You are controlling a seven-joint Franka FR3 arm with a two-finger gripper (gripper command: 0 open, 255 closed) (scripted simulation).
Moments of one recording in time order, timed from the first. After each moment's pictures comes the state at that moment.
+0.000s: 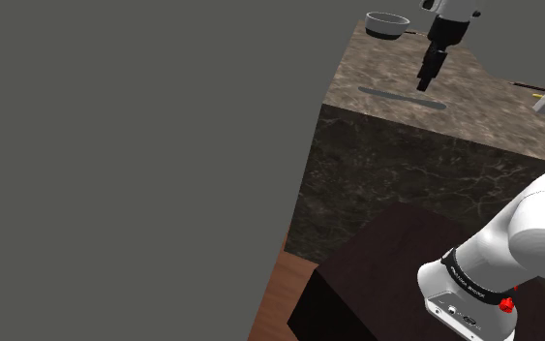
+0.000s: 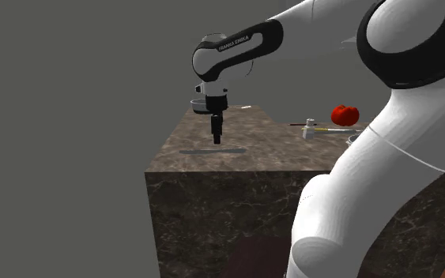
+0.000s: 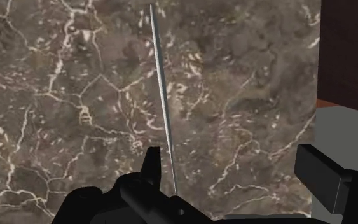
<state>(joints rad) 0.04 -0.43 -0.43 -2.22 -0.21 1.80 -0.78</state>
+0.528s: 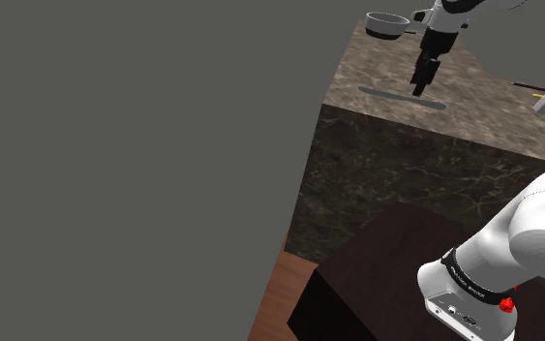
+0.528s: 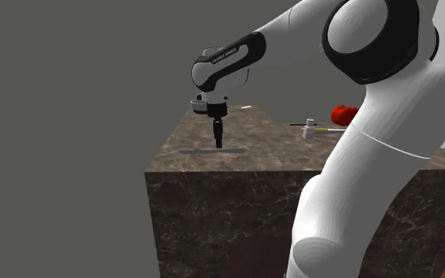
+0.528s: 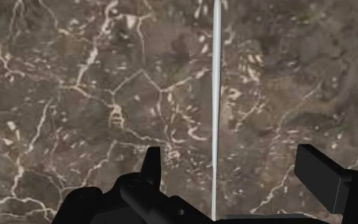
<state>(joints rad) 0.05 -0.31 -0.52 -2.18 -0.20 1.88 -0.93</state>
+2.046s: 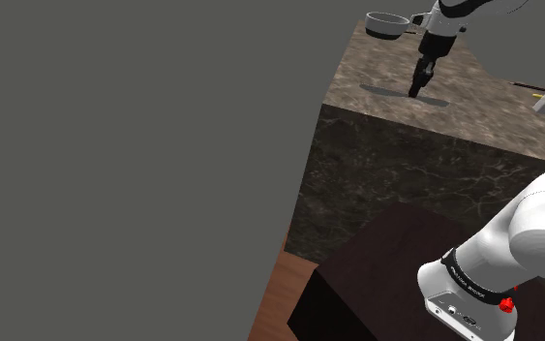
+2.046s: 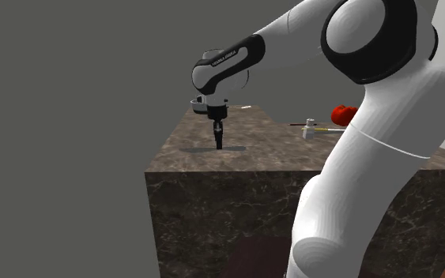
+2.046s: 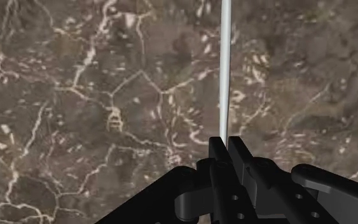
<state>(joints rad) 0.05 -0.30 -0.52 -2.20 -0.20 1.90 -0.93</state>
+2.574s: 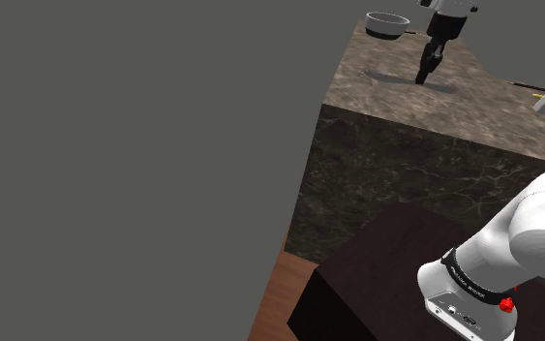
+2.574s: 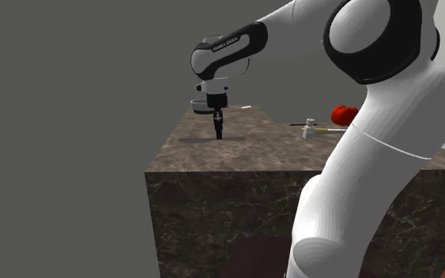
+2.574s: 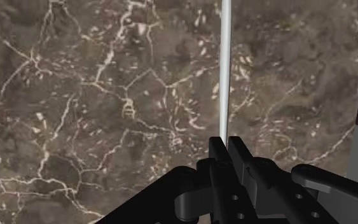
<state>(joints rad) 0.06 -0.31 -0.51 -2.10 -0.20 1.79 -0.94</state>
